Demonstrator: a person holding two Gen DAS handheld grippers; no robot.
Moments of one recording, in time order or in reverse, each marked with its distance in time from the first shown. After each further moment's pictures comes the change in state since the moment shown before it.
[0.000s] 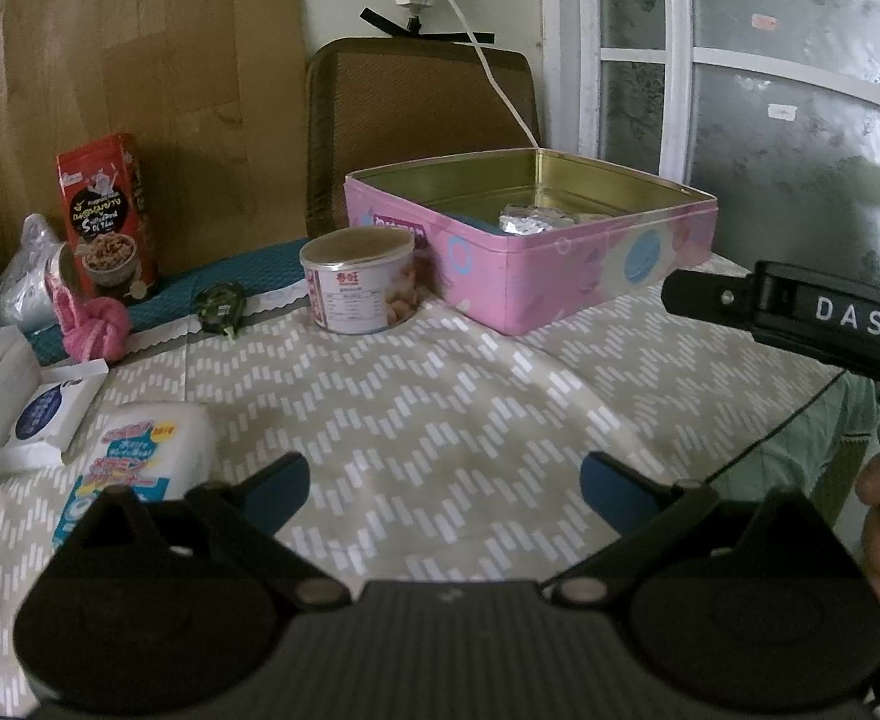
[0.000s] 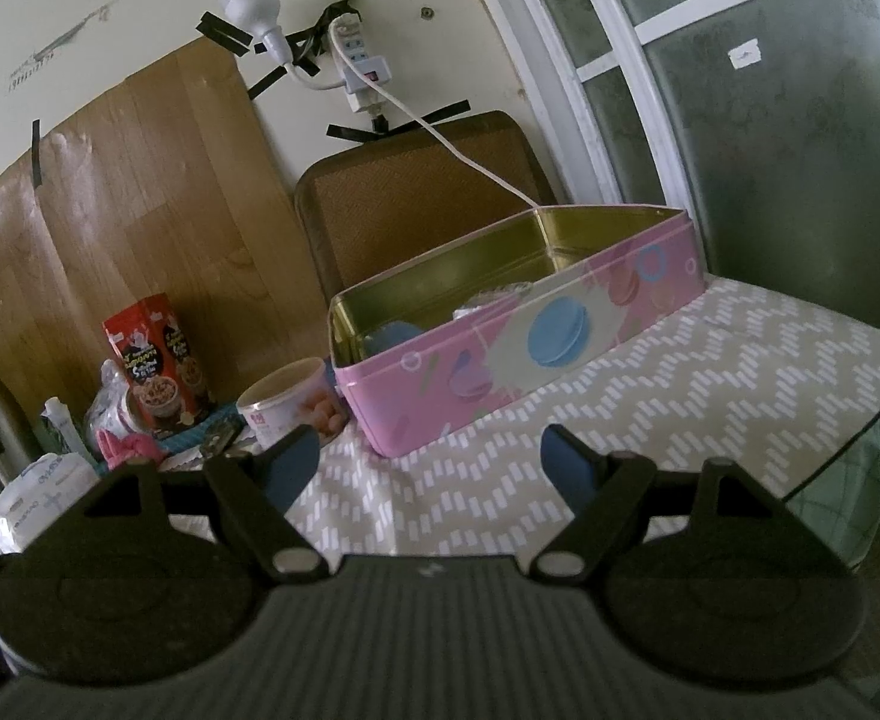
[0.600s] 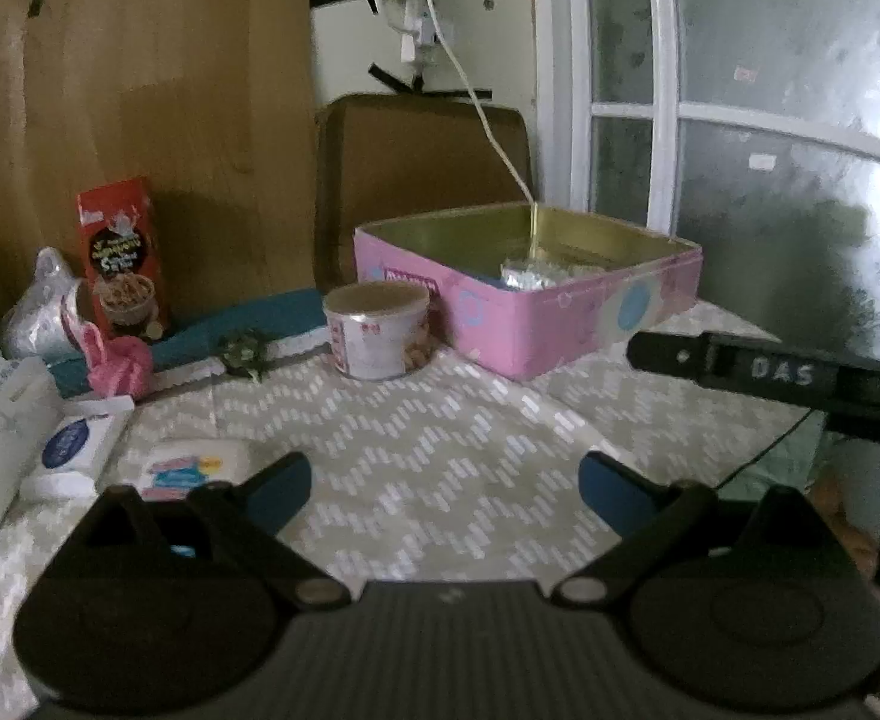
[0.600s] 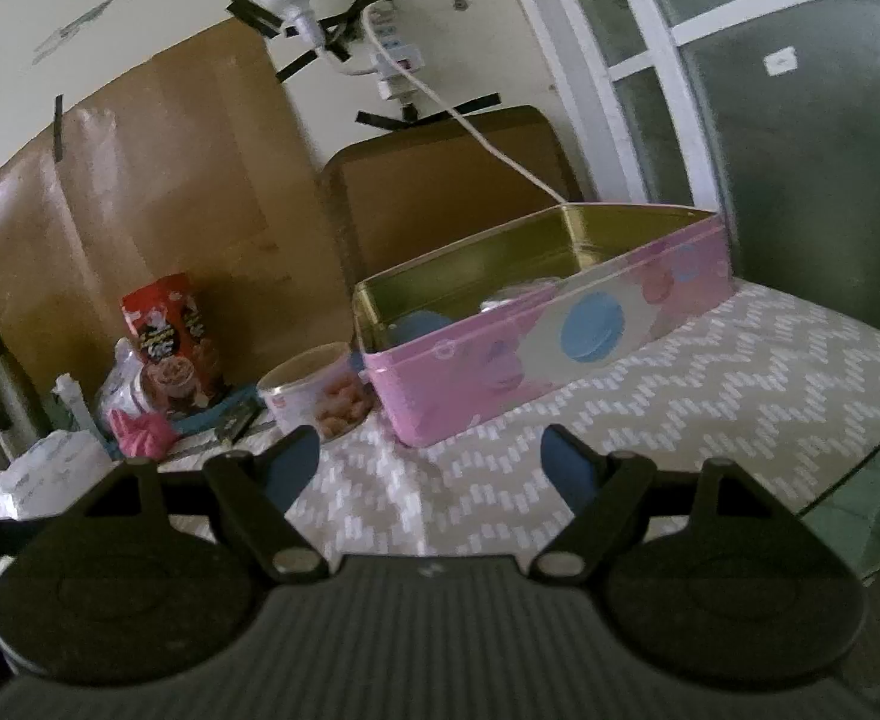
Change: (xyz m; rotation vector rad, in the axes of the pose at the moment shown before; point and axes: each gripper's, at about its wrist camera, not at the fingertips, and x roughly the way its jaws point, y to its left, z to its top) left arm -0.035 0.025 -0.003 0.007 -0.114 -0.037; right arm 0.007 0.012 -0.005 -0.055 0.020 0.040
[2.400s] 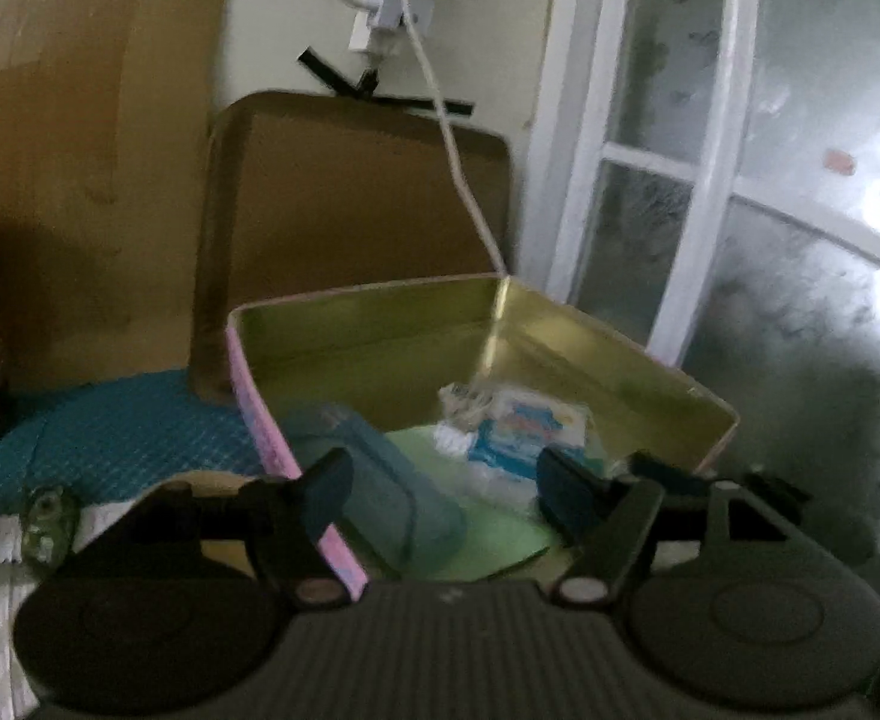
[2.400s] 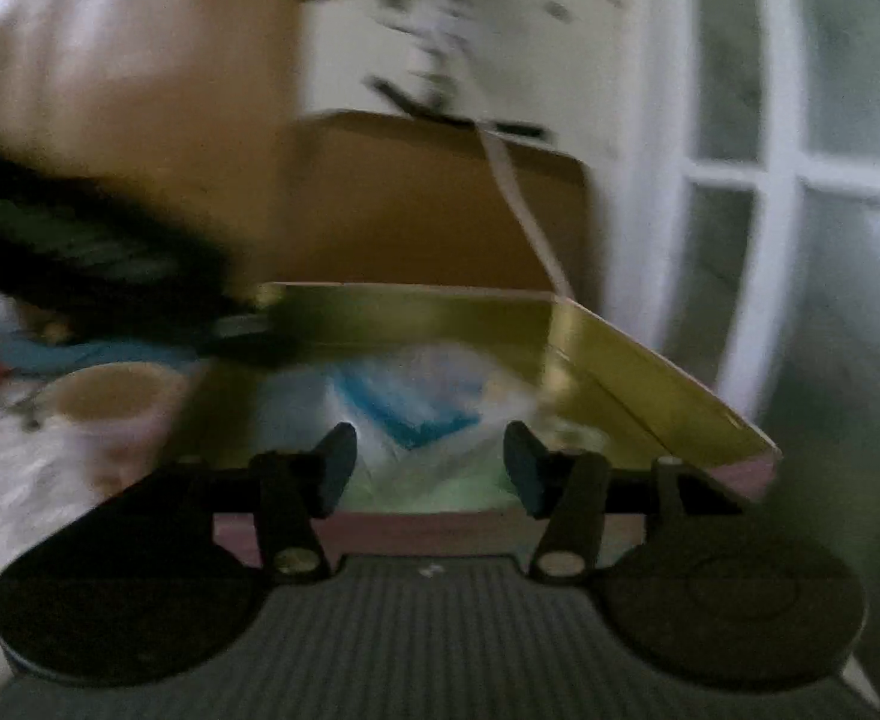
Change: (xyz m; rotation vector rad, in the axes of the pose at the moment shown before) left arm 0.178 -0.030 0.137 -0.133 0.026 -0.104; right arm 0.122 -0.035 0.065 -0.374 -0.005 -0.131
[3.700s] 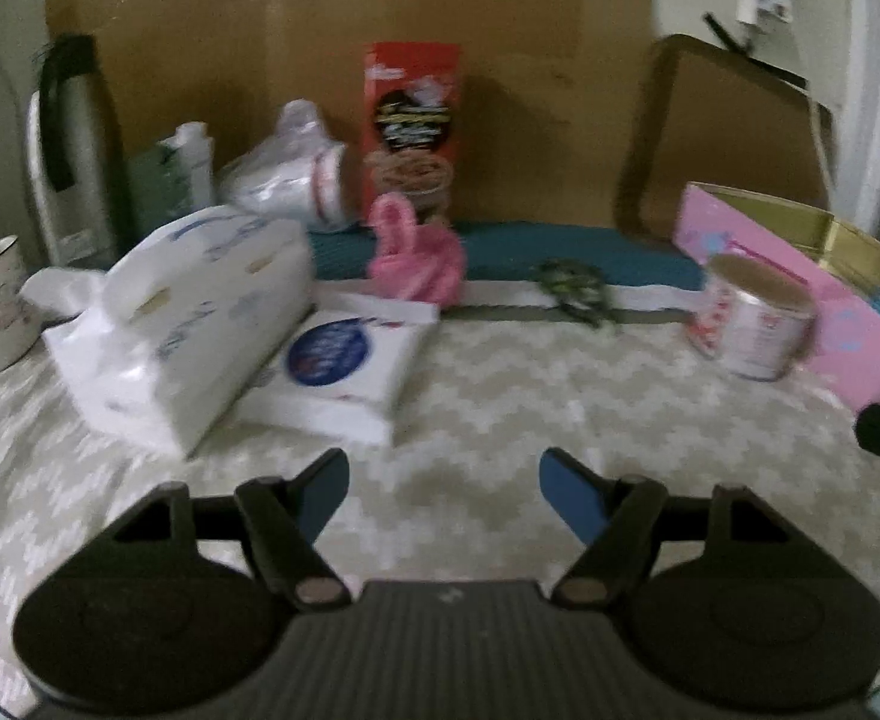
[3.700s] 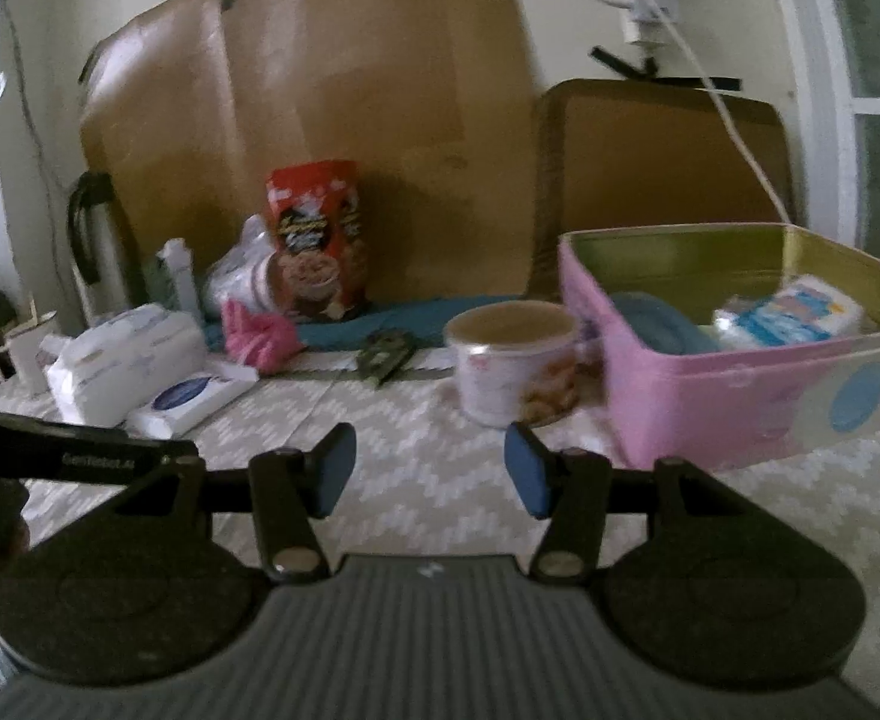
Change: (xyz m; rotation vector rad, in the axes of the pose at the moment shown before) left arm -0.142 0.184 -0.126 -0.189 0.077 0.485; right arm -0.074 0.132 -0.021 0.060 0.067 0.383
